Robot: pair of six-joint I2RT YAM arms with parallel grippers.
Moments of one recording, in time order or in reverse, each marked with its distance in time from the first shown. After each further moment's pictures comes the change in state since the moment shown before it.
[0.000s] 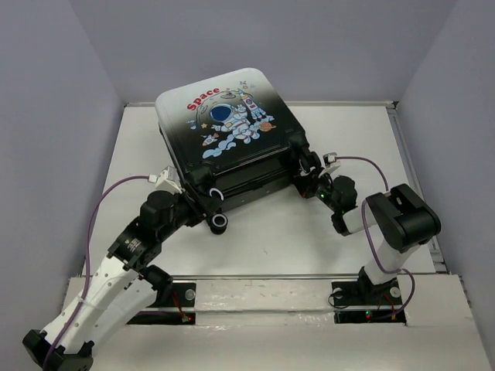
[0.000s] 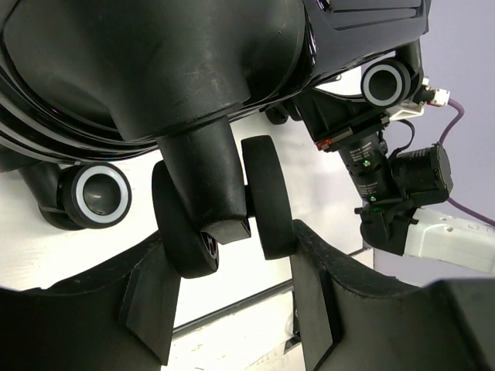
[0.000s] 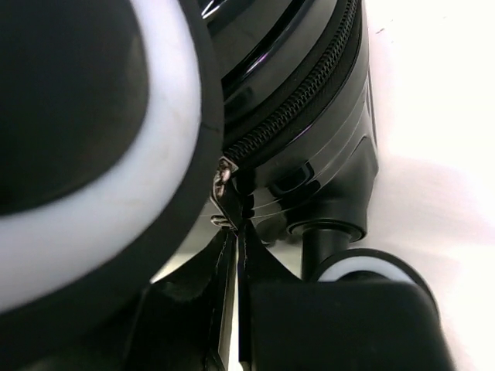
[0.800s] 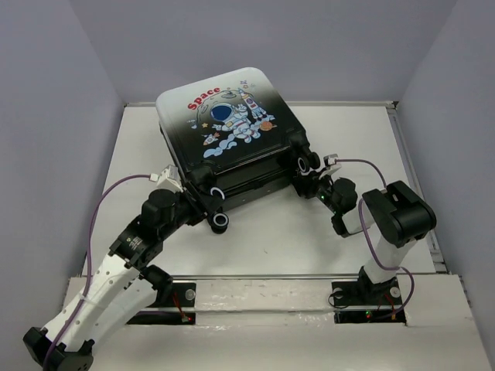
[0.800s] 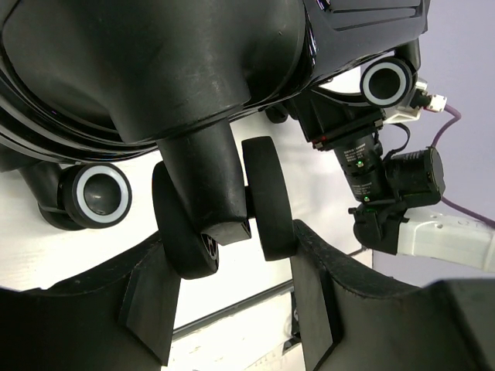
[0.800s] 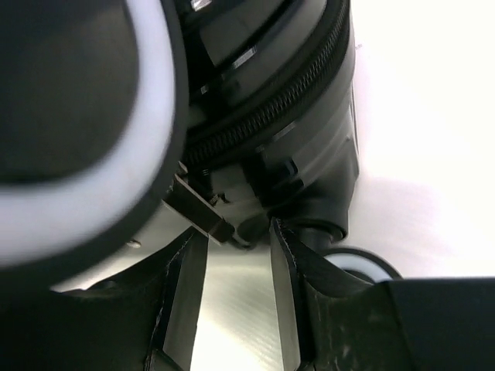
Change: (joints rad) left arm 0.000 0.021 0.002 0.016 0.004 -0.003; right arm -0.006 0.050 -0.022 0.087 0.031 -0.071
